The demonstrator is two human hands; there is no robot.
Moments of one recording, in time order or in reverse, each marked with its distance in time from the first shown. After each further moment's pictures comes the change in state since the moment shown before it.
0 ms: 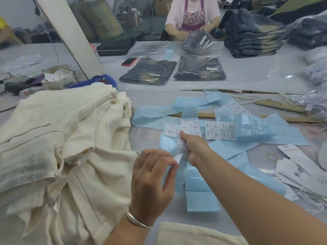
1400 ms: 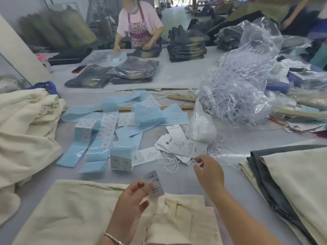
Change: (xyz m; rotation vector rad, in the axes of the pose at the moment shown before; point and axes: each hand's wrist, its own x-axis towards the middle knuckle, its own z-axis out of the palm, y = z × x) left_hand -0.081 0.338 0.117 -0.981 -0.250 -1.468; right_hand -0.153 0.003 -0.457 -1.003 0.409 -0.512
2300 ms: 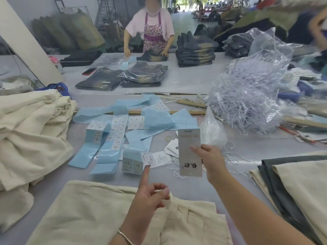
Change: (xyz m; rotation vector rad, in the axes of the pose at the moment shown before) left_hand 0.002 0.012 -0.004 0.161 -0.168 0.179; right_hand 0.022 -0.068 -0.009 0.914 -0.191 0.179
